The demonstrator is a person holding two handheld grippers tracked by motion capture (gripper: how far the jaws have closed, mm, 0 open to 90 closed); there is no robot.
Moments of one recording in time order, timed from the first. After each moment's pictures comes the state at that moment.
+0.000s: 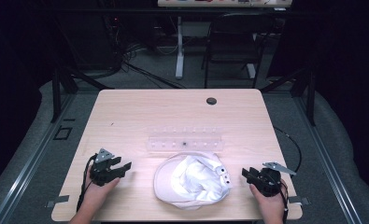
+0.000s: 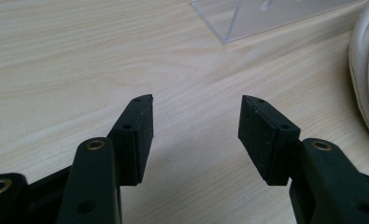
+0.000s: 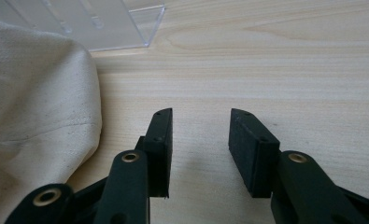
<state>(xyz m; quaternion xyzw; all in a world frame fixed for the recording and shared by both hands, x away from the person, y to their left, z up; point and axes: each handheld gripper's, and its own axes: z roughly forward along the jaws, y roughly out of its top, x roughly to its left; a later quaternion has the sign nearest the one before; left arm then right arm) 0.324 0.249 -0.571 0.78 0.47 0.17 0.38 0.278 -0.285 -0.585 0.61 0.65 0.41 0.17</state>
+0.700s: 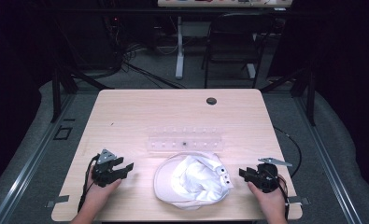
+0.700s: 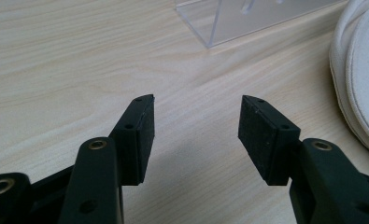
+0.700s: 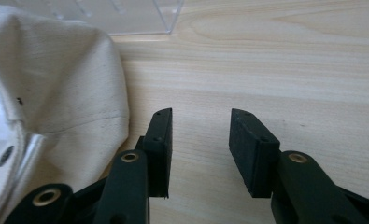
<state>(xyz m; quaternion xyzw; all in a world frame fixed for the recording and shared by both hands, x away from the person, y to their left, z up) 0.320 0.243 -0.567 0.79 0.46 0.17 0.38 0.288 -0.276 -0.562 0.61 0.69 0.38 0.12</state>
